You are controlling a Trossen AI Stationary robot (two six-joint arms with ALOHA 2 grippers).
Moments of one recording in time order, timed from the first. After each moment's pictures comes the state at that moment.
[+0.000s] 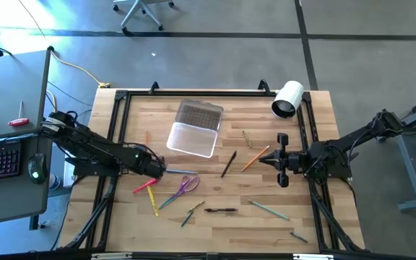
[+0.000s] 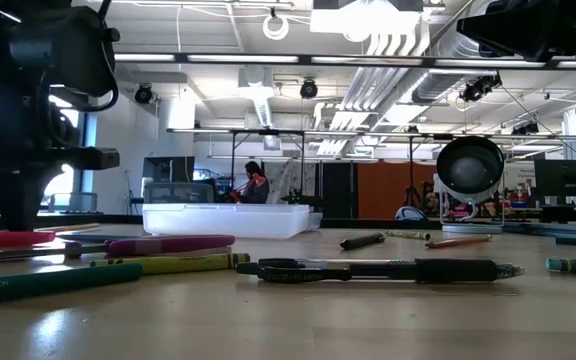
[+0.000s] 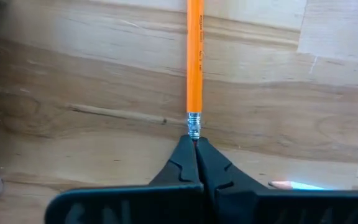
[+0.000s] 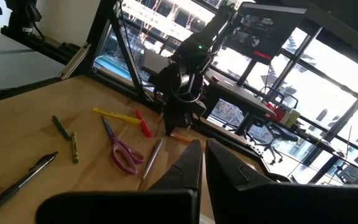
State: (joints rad) left arm -0.29 1.41 0.56 -0.83 -0.20 -2.01; right arm 0.37 0.60 0.18 0.46 0.33 -0.47
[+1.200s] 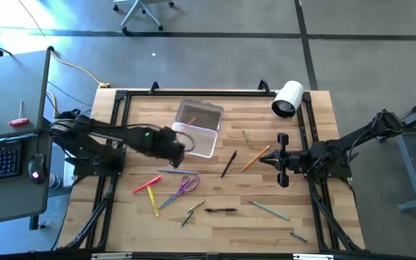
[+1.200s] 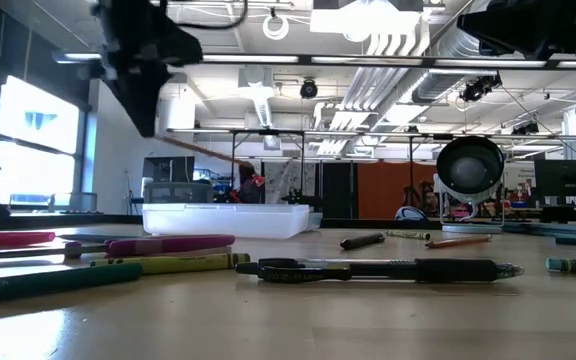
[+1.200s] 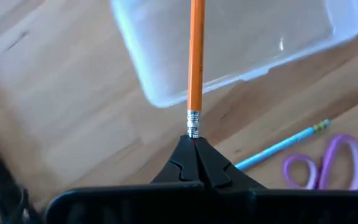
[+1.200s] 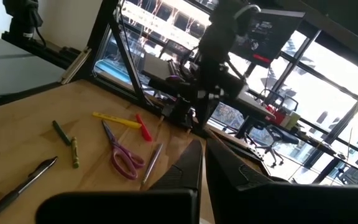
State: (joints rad) left arm -0.10 1.47 1.17 -1.14 -0.35 -1.01; right arm 0.37 0.60 0.18 0.48 0.32 -0.47
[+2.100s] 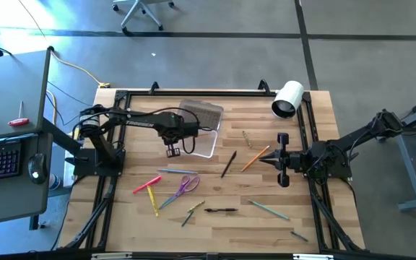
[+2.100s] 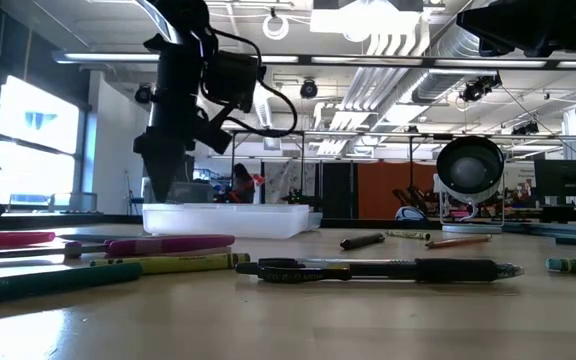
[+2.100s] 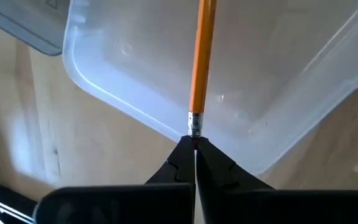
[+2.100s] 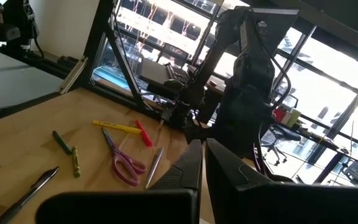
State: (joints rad) left arm 0.21 1.75 1.17 -1.06 -0.29 -0.05; right arm 0.37 0.60 0.18 0.49 0.33 -0.43
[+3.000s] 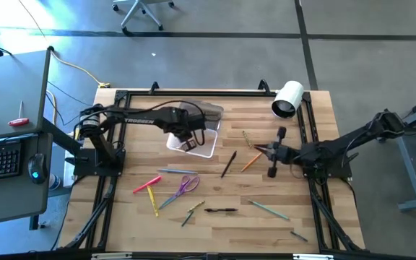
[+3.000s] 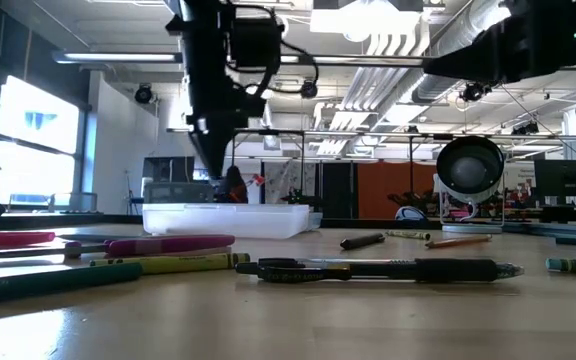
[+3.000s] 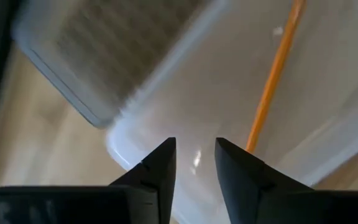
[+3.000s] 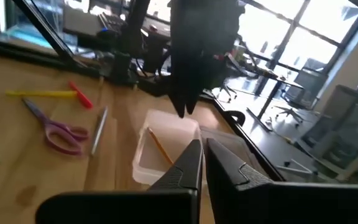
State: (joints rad) left arm 0.21 1.75 1.33 -0.95 -0.34 -0.25; right arm 0.32 0.77 0.24 0.47 0.61 -0.27
